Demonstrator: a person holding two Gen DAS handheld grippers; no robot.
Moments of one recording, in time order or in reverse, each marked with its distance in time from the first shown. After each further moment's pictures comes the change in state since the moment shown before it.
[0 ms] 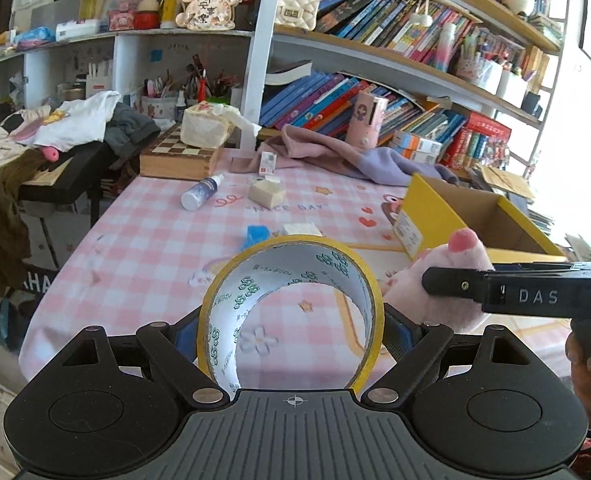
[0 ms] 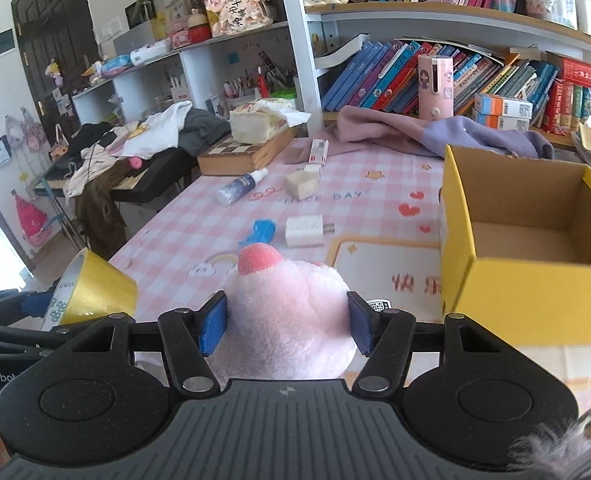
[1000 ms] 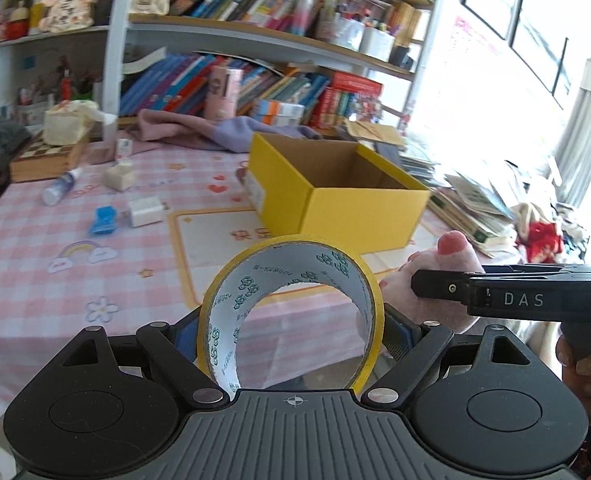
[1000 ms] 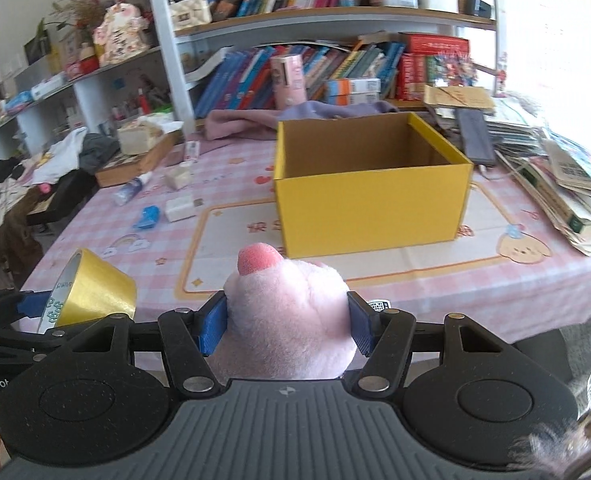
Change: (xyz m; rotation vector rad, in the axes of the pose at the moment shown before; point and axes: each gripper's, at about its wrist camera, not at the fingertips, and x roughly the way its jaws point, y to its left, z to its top) left arm -0.005 -0.087 -0.033 0.178 0.062 -0.326; right arm -0.117 -0.044 -0.074 0.191 -0.038 -0.318
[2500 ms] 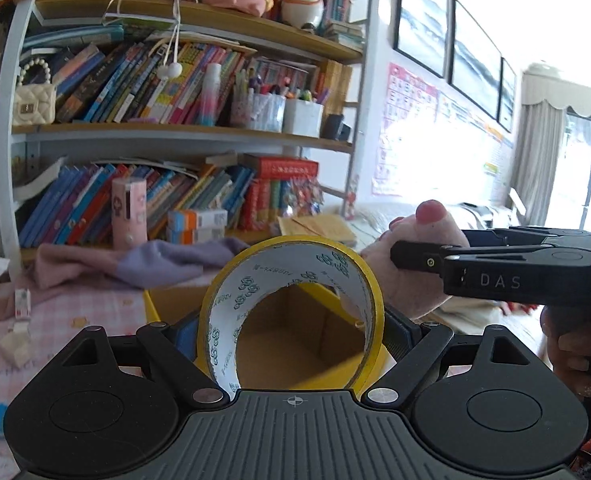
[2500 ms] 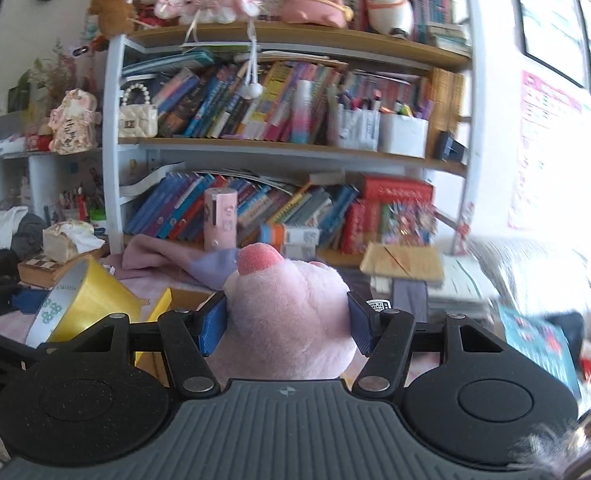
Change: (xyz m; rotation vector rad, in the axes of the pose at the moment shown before) left arm 0.123 -0.076 0.133 0.154 -0.255 -0.077; right arm 0.052 -0.126 0.152 -0.193 -0.362 -0.077
